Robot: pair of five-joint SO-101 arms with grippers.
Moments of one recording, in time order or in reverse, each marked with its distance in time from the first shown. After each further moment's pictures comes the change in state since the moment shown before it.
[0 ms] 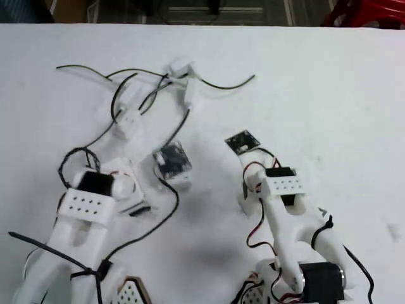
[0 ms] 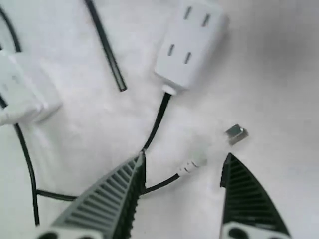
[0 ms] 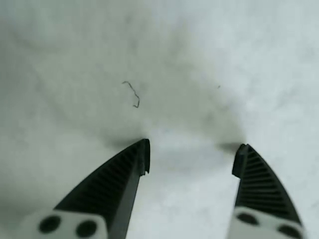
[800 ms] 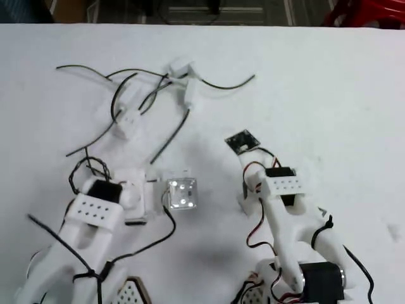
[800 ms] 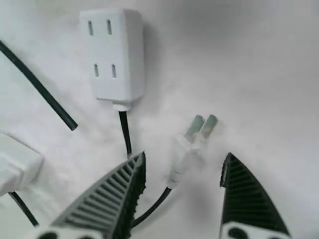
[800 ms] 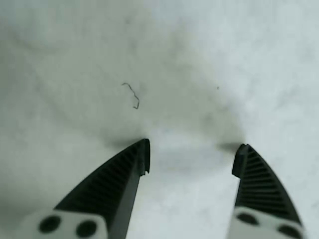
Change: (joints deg) left arm 3.4 0.0 7.2 -5.1 -19.4; right arm 0.0 0.0 0.0 -0.1 0.0
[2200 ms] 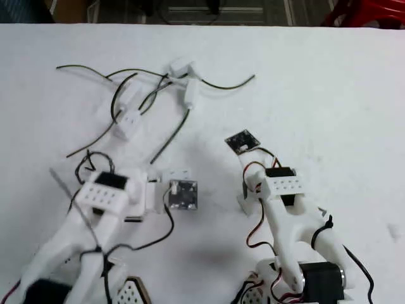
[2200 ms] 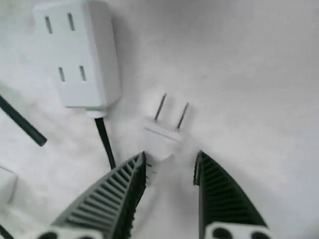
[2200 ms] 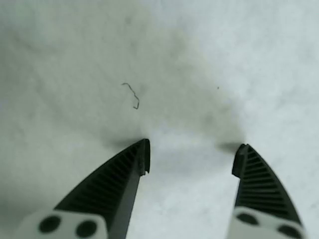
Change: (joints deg) left arm -0.5 11.3 -2.5 -2.1 -4.7; right arm 0.0 0.0 0.0 0.0 0.0
